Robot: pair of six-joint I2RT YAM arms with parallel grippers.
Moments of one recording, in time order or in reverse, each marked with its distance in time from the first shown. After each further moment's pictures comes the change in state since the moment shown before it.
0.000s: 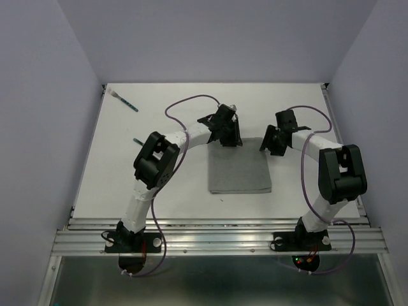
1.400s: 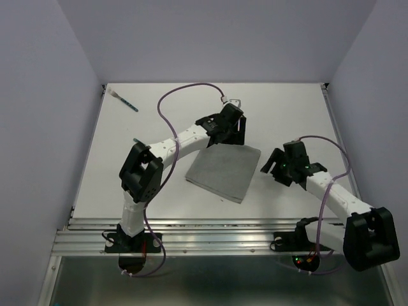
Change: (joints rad) left arm -0.101 -0.304 -0.084 -0.193 -0.353 0.162; right arm 0.210 -0.620 -0.530 -0.009 0.019 0.288
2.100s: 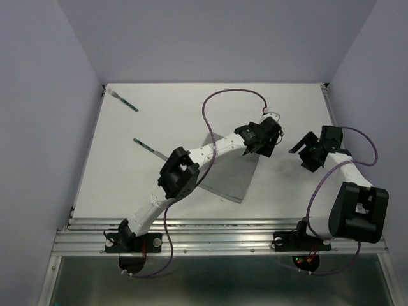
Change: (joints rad) left arm -0.186 0.399 0.497 -0.155 -0.130 0.142; right arm -0.597 0.209 0.211 0.014 -0.174 -0.170
